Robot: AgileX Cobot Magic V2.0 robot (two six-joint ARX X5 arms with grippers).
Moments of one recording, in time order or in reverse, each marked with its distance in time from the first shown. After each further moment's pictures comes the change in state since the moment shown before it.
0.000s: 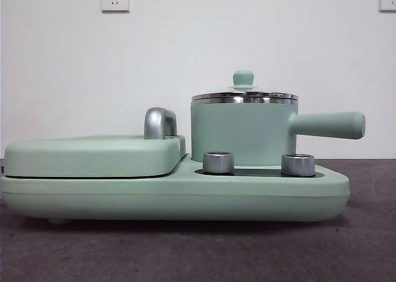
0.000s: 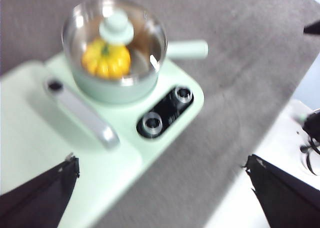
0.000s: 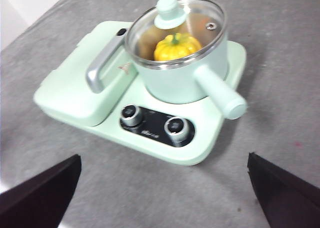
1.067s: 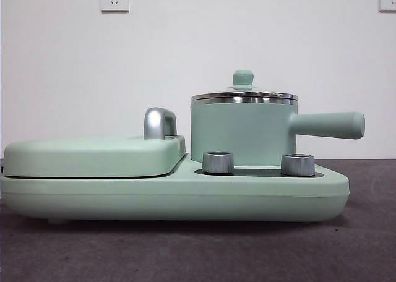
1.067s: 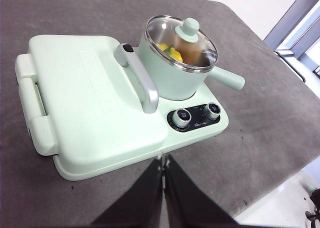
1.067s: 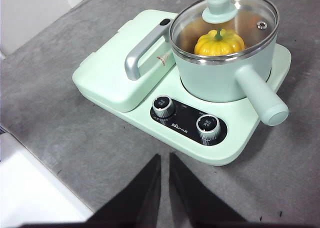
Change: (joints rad) left arm 0.001 -0.782 -0.612 0.168 -0.216 -0.387; right arm 0.000 0.000 0.000 0.010 -0.132 -0.095
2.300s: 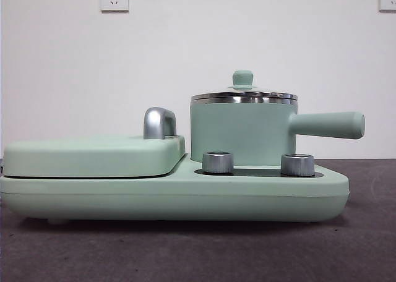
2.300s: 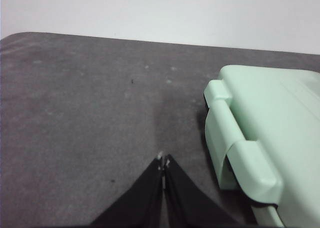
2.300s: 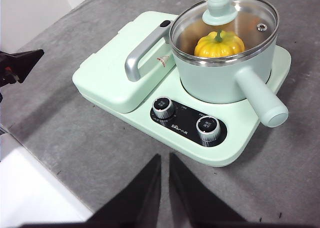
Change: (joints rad) left arm 0.647 -0.364 -0.860 0.767 0.003 0.299; right arm 0.000 0.000 0.000 0.003 0.000 -0.002
